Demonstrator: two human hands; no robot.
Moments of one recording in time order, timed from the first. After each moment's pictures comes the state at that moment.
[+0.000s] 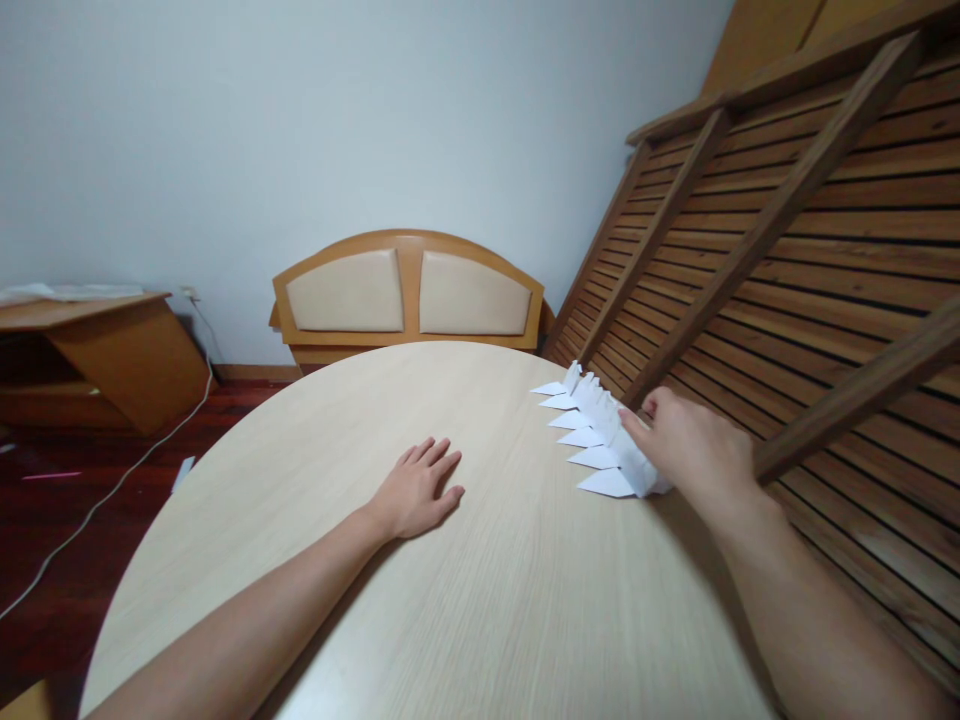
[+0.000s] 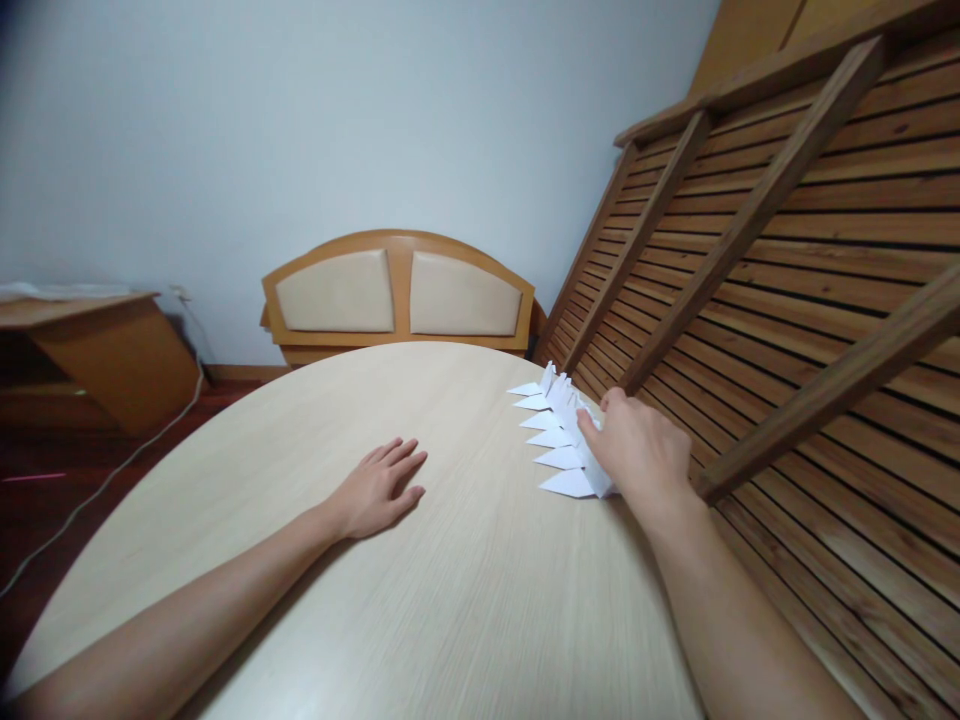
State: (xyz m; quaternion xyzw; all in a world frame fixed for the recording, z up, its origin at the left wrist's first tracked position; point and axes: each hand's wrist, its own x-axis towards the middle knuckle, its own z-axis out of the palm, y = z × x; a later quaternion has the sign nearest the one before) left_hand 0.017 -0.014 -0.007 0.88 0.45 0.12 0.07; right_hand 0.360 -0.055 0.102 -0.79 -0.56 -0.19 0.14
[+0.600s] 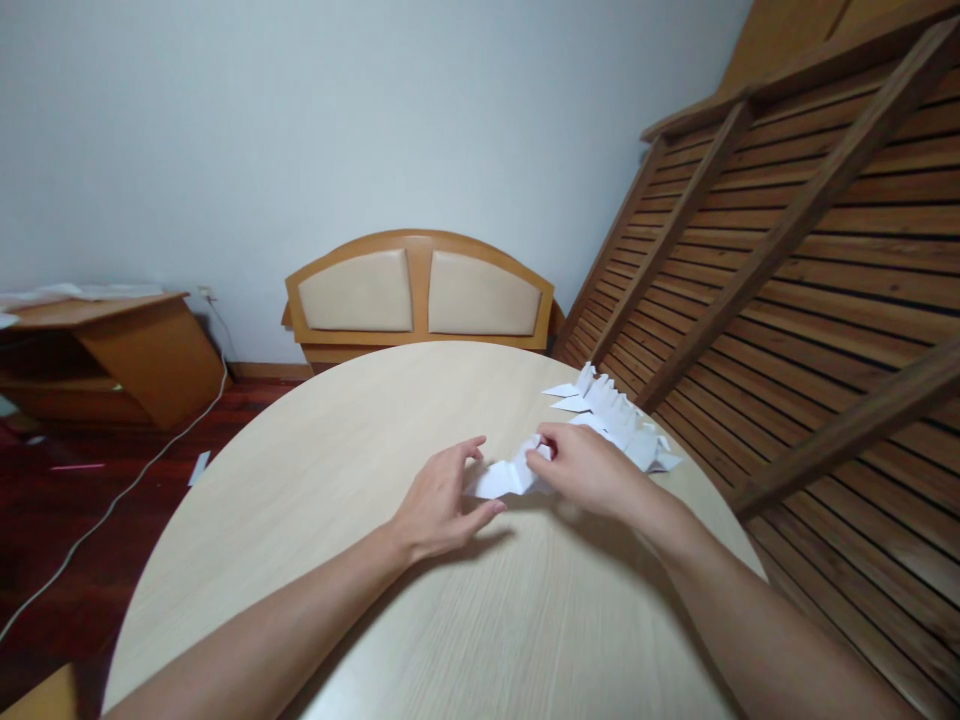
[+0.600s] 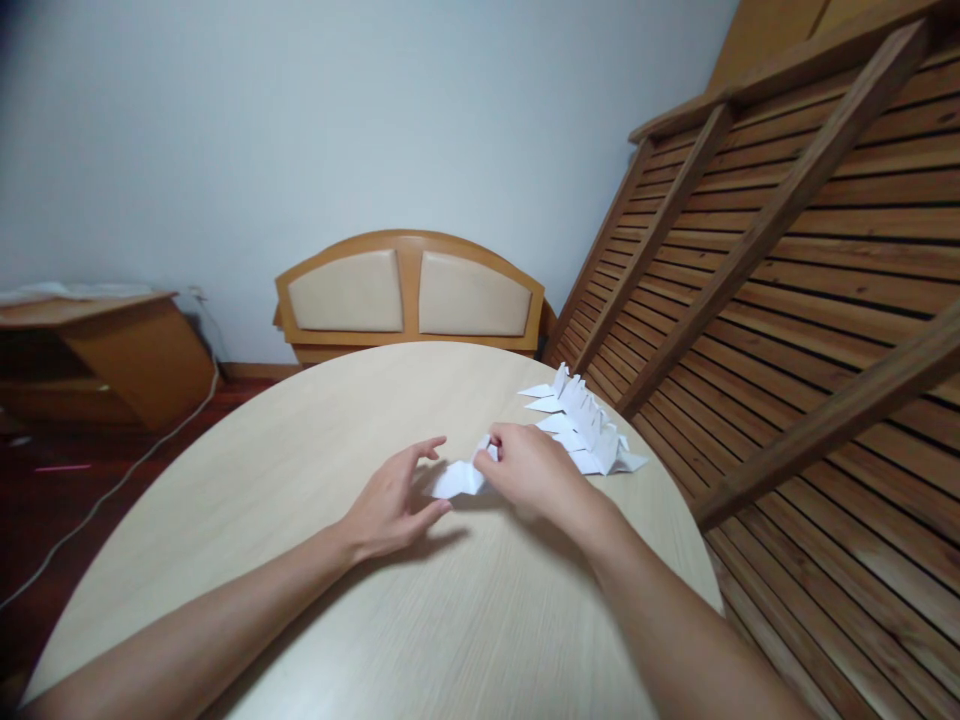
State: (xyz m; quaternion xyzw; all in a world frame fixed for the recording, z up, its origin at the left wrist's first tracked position) left_hand 0.031 -0.036 0.006 0.85 0.38 0.34 0.16; right_hand 0.252 -0.050 0.094 -0.62 -0.76 0.09 0.17
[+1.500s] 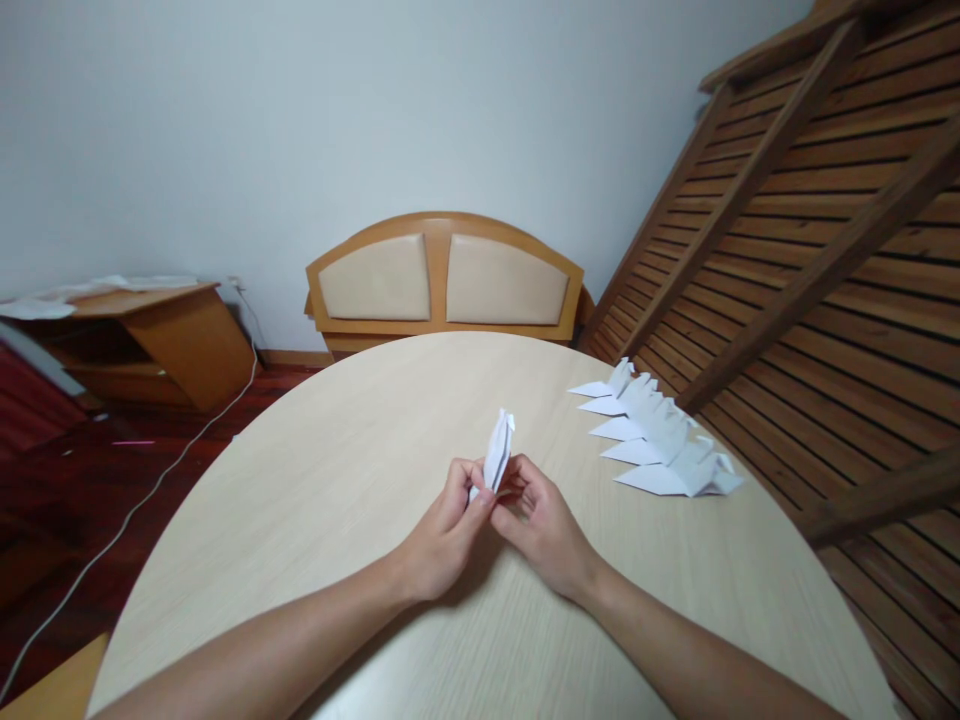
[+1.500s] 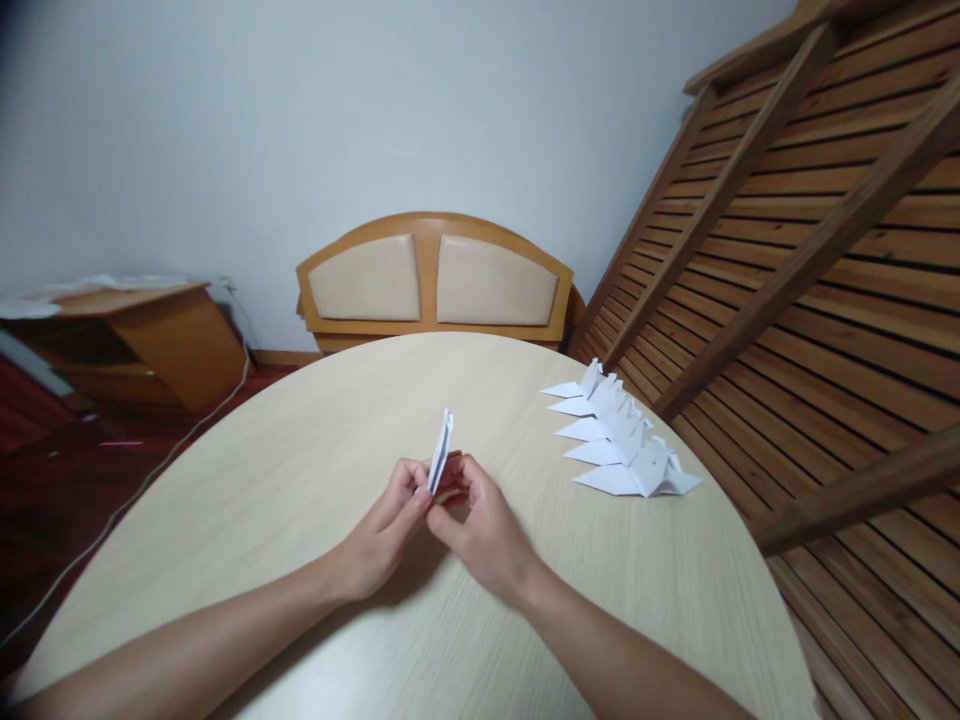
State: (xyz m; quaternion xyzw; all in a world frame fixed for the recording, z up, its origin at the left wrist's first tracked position) left_hand 0.045 -0.035 -0.004 0.65 0.28 0.45 0.55; right_hand 0.201 -0.035 0.005 -0.32 -0.62 0.52 0.49
